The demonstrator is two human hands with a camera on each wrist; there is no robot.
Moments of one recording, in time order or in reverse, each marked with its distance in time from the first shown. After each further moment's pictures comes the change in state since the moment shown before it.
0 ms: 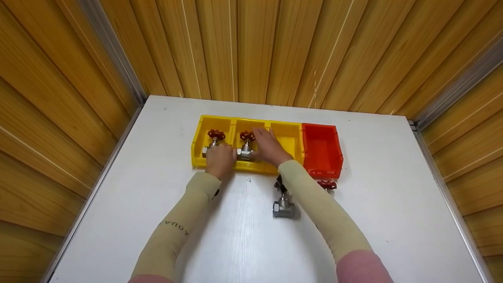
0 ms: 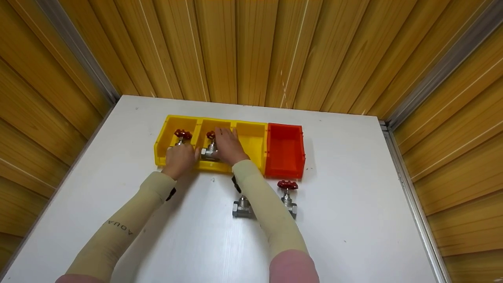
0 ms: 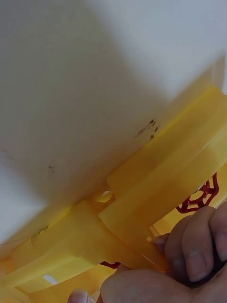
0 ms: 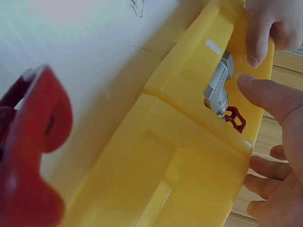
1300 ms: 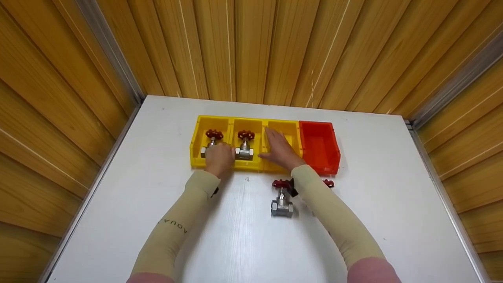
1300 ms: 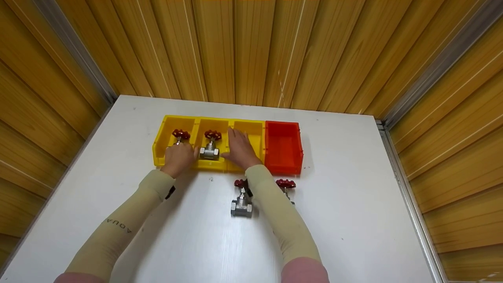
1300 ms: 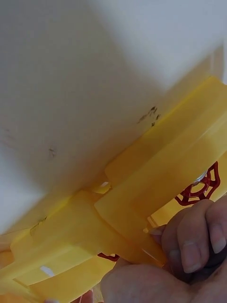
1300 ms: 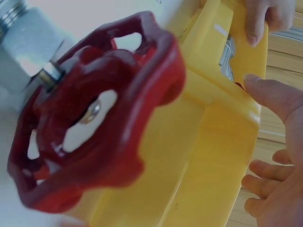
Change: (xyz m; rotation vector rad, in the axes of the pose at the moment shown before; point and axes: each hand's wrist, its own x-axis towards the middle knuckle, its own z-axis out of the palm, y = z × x) left_hand 0.005 0.004 -0.003 -0.015 -0.016 0.027; right_hand -0.024 0.034 -0.009 0.122 0.028 0.164
